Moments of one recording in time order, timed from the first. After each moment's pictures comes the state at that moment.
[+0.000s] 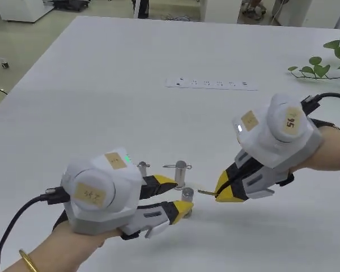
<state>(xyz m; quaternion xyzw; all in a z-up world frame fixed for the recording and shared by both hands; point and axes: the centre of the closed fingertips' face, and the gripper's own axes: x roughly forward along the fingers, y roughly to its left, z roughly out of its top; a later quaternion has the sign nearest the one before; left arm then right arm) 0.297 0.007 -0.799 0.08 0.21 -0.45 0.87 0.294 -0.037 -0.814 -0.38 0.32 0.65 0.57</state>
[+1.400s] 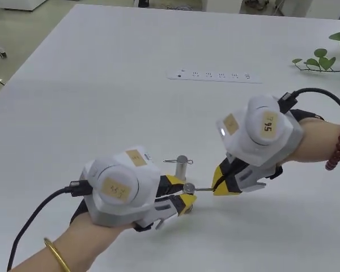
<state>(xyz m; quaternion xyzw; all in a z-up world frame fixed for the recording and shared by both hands) 0.305 -0.001 -0.815 0.10 0.22 -0.45 0.86 0.304 -0.033 -0.828 -0.45 0.32 0.65 0.52</state>
